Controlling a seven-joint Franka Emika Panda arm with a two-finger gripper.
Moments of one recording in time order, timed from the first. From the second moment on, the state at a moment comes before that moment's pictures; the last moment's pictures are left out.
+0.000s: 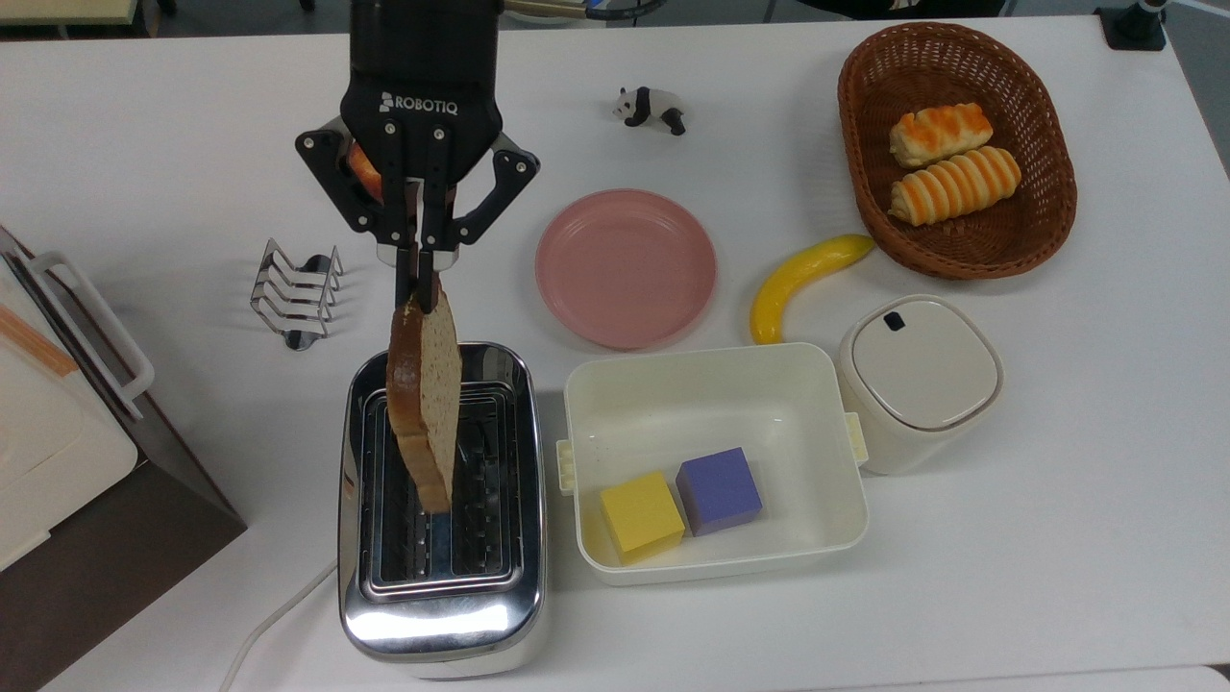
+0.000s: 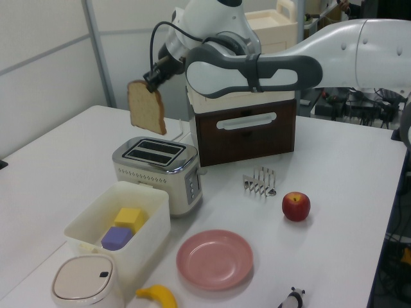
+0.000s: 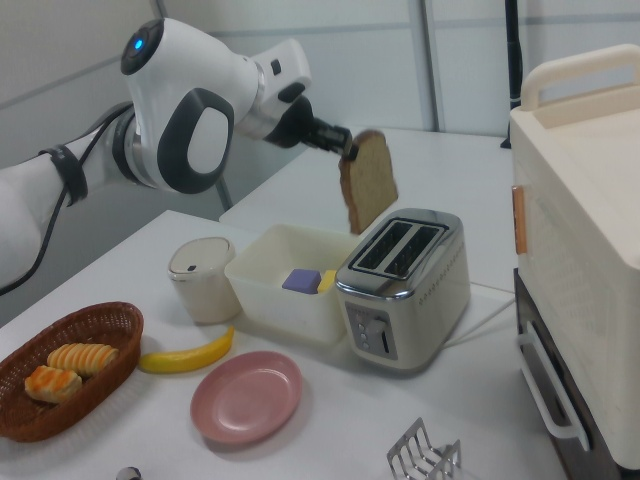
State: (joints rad) arm 0.17 0.31 -0.22 -1.37 -0.04 2.47 0.10
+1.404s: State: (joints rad) arm 0.17 0.14 -0.22 -1.69 0.32 1.74 -0.19
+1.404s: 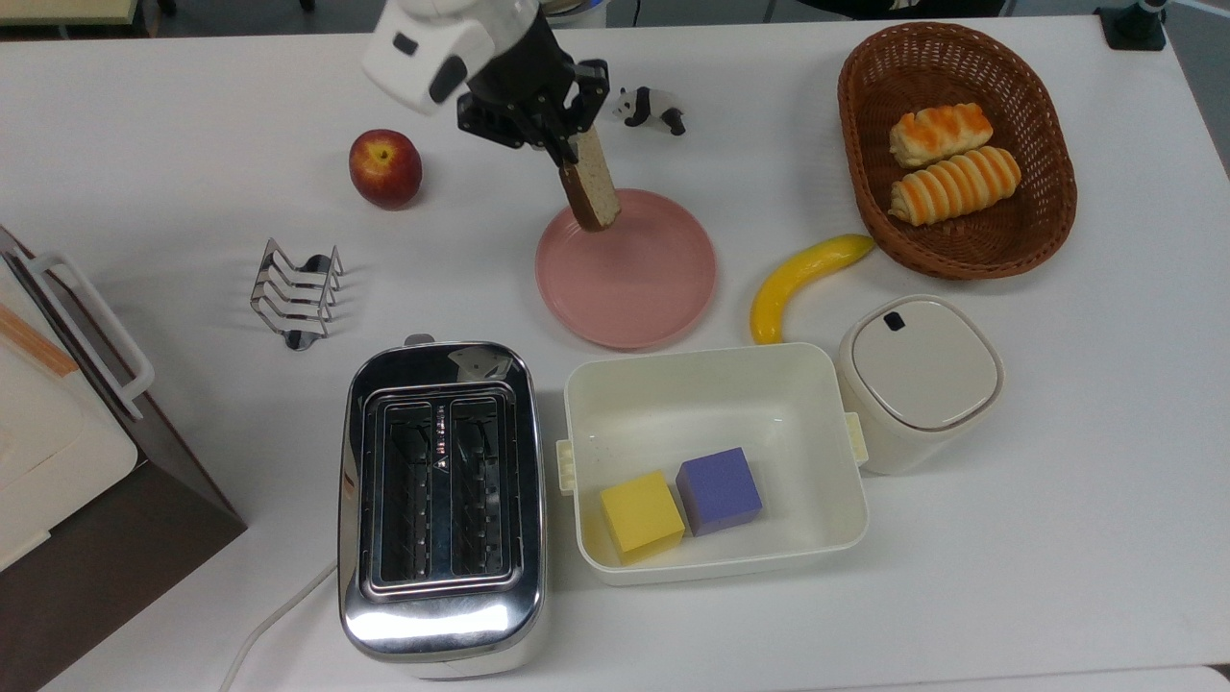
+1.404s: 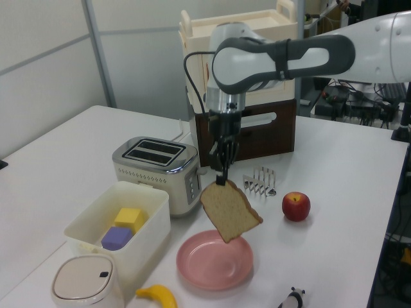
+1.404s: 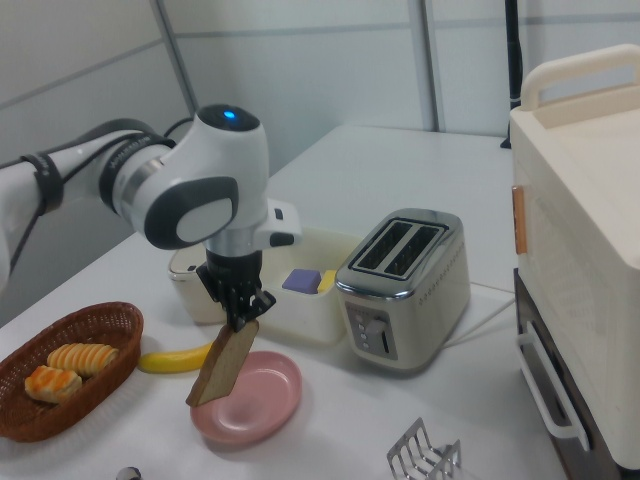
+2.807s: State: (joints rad) arm 0.23 0.31 -0.22 -1.65 0.45 1.81 -0.05
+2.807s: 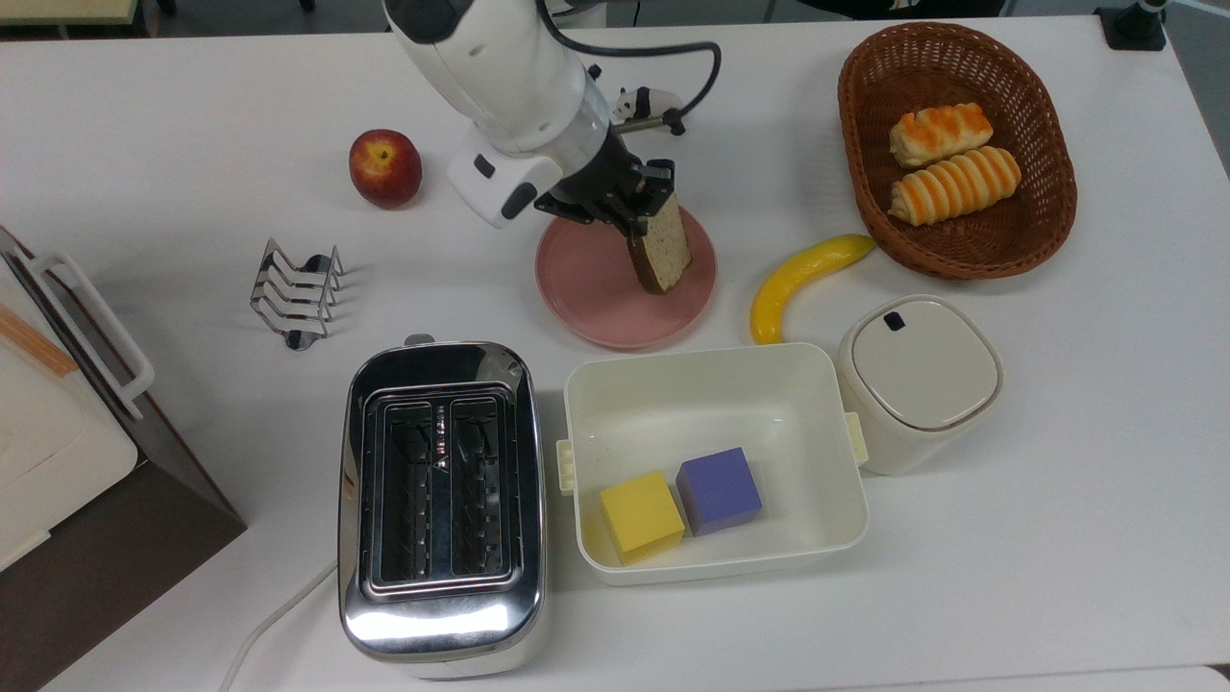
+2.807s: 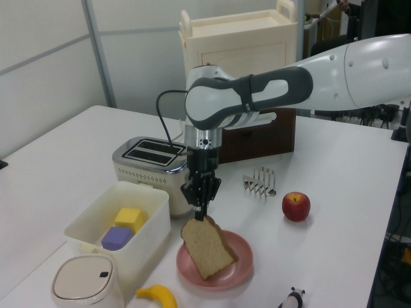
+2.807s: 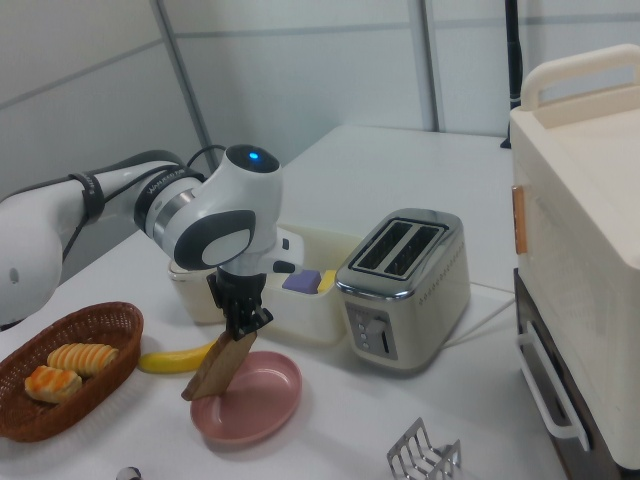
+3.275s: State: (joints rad) arm 0.24 0.33 -0.22 -1.63 0.45 1.83 -0.02
